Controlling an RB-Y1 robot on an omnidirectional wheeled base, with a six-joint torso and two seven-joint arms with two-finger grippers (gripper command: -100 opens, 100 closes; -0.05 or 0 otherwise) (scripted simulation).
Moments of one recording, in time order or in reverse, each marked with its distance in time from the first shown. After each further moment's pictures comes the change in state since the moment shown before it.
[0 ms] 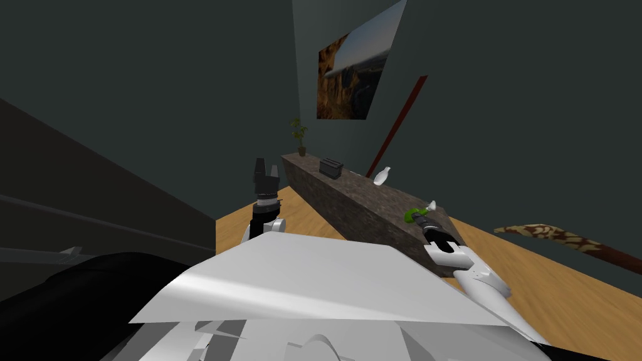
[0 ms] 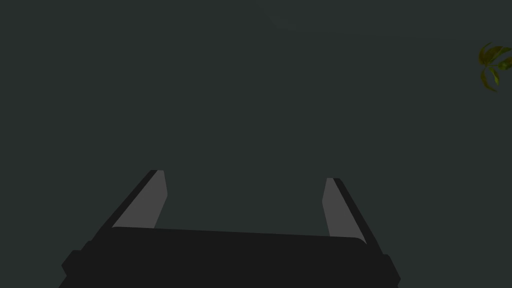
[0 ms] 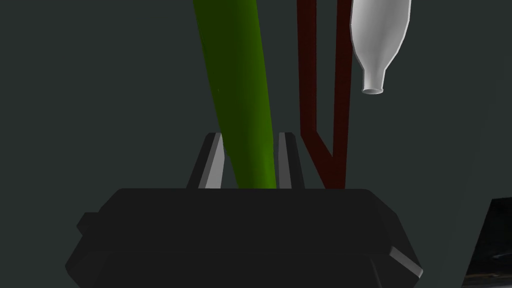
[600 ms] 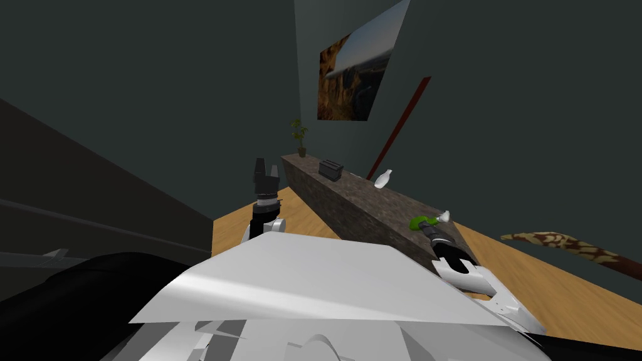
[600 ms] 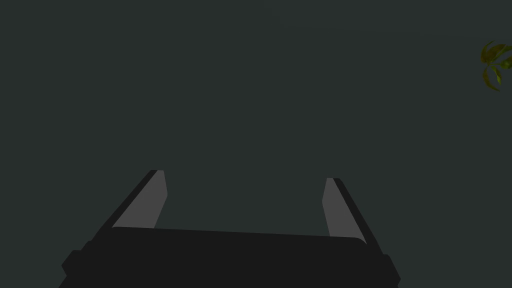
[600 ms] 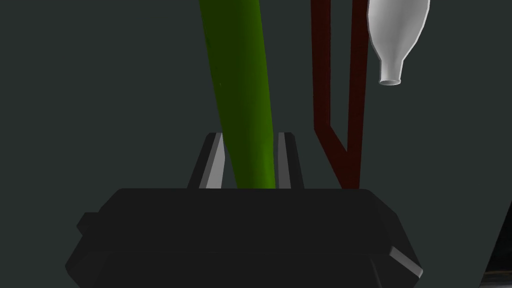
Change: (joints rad) left arm 0.000 0.000 0.000 0.000 0.000 0.000 0.000; right arm 0.204 0.089 -0.085 -0.230 0.029 0.053 -0.032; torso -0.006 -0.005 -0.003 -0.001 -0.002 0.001
